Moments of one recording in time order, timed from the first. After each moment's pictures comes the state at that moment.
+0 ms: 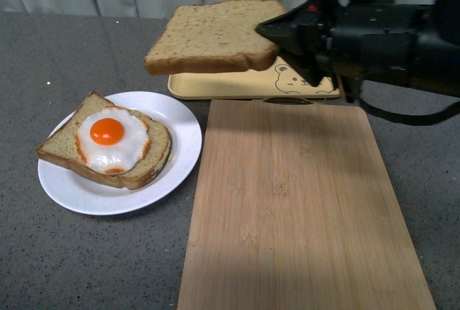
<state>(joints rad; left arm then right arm) 0.00 0.00 0.02 0.00 0.00 -0.01 0.33 2.03 0.85 0.93 -0.52 1.02</state>
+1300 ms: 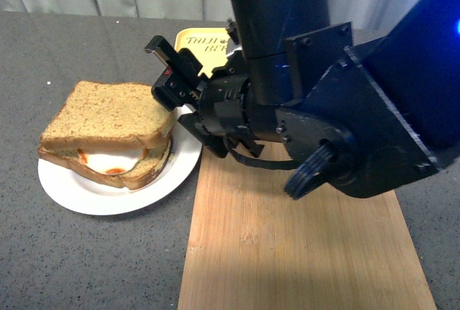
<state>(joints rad) 0.00 0.00 0.02 0.00 0.00 -0.01 0.58 2.24 1.06 0.69 -0.34 1.06</state>
